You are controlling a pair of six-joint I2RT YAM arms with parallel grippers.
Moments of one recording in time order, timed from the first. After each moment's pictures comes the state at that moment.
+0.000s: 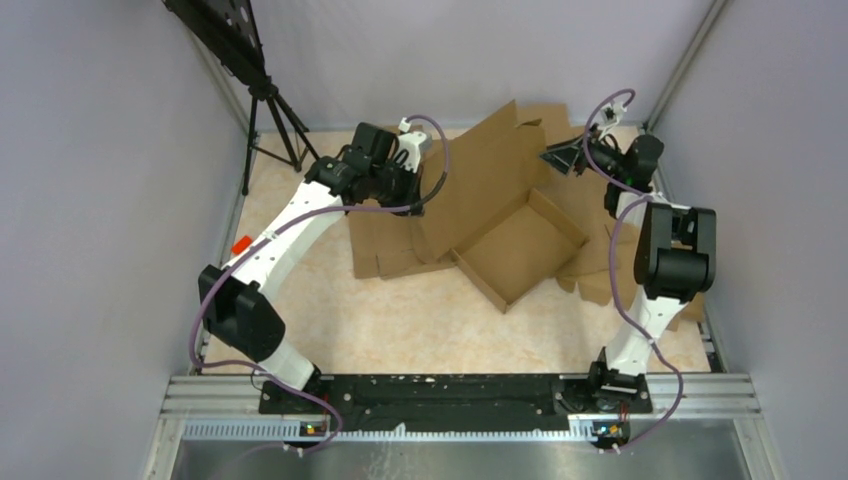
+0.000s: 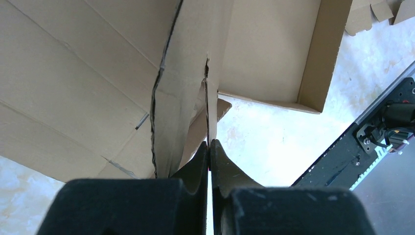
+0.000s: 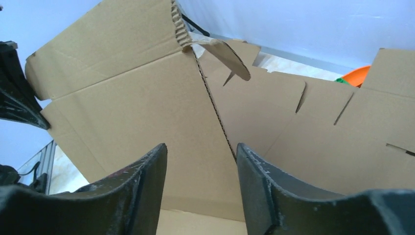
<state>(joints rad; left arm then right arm) -0.50 1.59 1.56 -0.78 0.35 -0.08 -0.15 1.94 1.16 0.95 -1.14 0.62</state>
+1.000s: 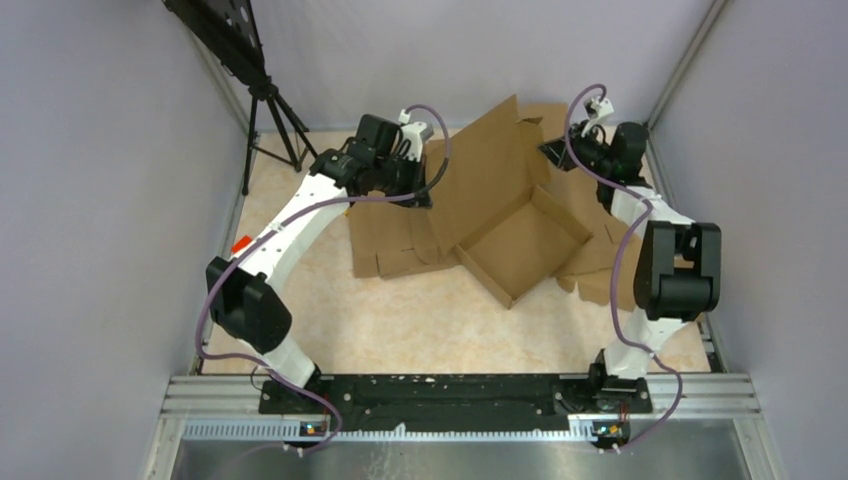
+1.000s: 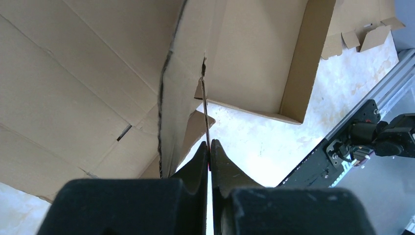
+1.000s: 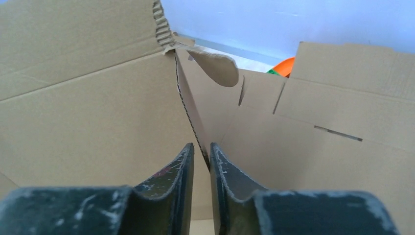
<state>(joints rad) -0.50 1.65 1.63 -0.76 0.38 -0.19 -0.07 1.77 1.17 0.46 -0.79 0.19</state>
